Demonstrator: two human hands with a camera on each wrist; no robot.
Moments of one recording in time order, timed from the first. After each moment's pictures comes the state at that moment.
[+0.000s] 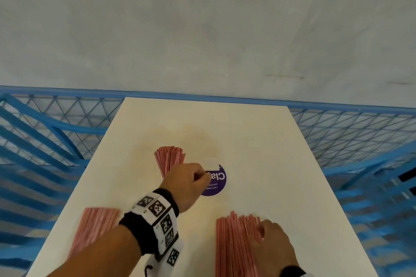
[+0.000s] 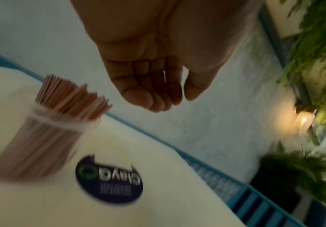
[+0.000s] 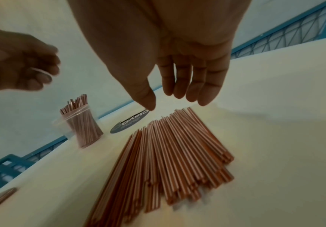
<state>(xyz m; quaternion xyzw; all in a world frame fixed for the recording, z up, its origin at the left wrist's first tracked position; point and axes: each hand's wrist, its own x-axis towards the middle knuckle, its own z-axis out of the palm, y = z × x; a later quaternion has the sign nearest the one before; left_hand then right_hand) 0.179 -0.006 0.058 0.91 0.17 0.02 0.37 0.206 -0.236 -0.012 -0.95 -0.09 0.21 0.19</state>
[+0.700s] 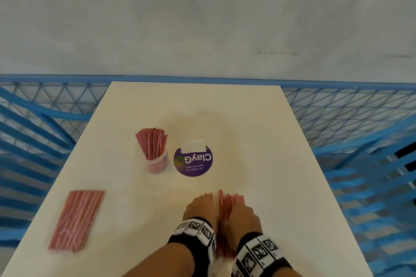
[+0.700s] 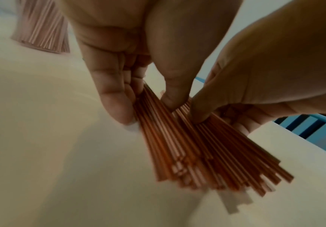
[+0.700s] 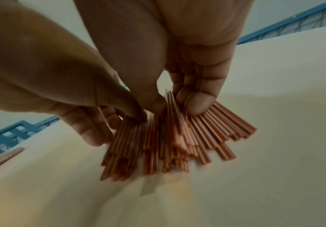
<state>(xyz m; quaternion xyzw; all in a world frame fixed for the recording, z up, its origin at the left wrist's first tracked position) 0.189 -0.120 -0.038 0.89 0.29 -0.28 0.22 0.216 -0.218 -0.033 -0.94 -0.08 0.30 0.14</state>
